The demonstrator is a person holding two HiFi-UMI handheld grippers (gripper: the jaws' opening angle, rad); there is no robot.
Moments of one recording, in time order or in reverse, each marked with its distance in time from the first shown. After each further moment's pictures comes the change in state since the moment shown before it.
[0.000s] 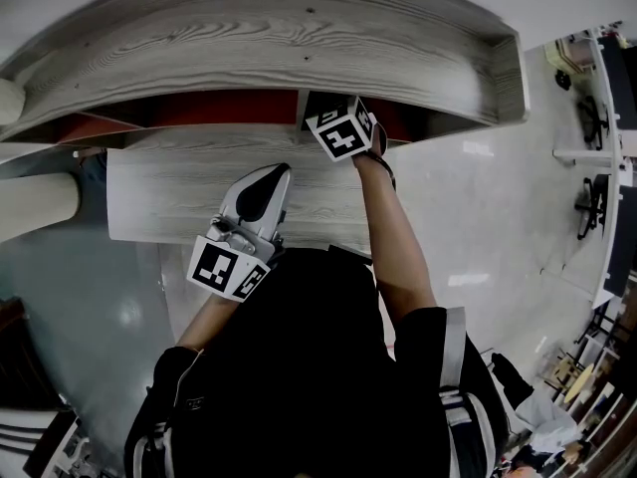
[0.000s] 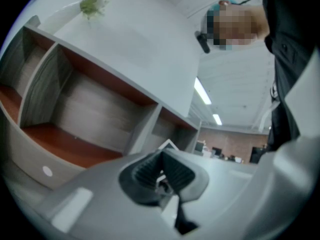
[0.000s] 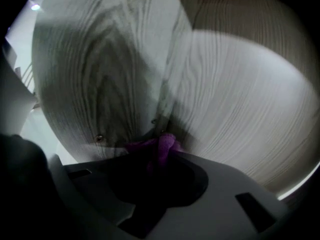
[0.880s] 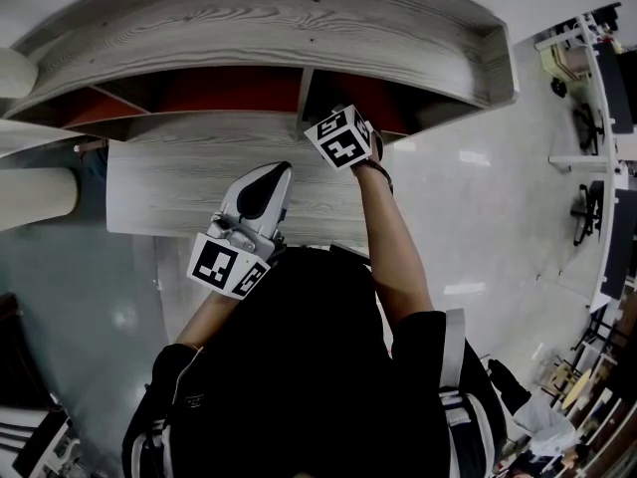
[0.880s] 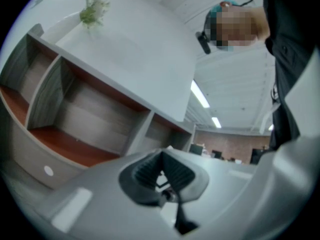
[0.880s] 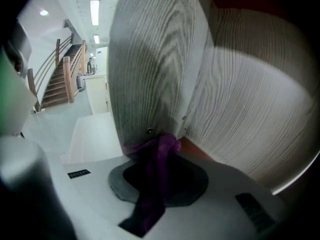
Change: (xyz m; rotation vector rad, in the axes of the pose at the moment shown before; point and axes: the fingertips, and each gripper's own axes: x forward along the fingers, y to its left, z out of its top) left arm -0.022 -0.021 0.006 0.002 -0.050 -0.002; right arm -0.024 0.045 -0.012 -0.045 -0.017 0.106
